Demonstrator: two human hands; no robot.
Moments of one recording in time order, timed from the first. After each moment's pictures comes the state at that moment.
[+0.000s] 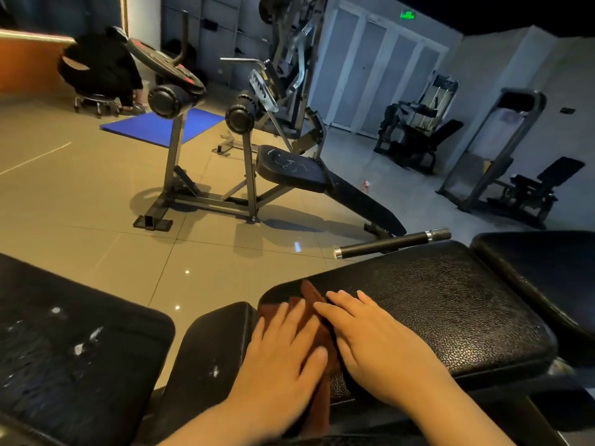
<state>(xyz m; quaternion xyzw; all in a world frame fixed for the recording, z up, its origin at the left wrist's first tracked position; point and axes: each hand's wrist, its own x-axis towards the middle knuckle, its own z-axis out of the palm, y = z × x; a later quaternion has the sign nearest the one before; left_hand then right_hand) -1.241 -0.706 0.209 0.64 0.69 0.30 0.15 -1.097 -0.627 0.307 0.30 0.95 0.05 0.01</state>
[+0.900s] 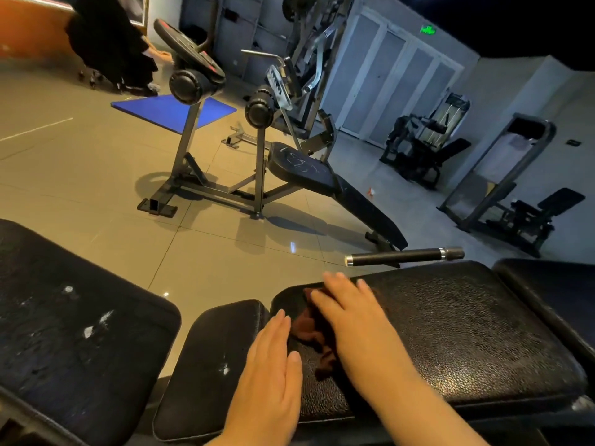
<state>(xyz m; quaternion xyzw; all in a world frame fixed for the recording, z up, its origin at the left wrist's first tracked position) -1.243 -0.726 0.178 0.46 0.67 0.54 0.22 -1.154 -0.633 0.301 0.34 0.93 0.10 0.05</state>
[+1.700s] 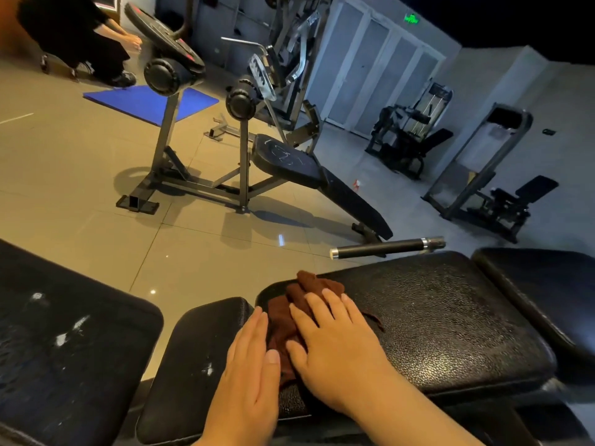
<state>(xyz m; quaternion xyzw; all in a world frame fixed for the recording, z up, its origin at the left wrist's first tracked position) -1.249 -0.729 0.162 0.46 0.64 0.58 0.22 -1.152 -0.643 0.279 0.37 0.91 0.14 0.12</state>
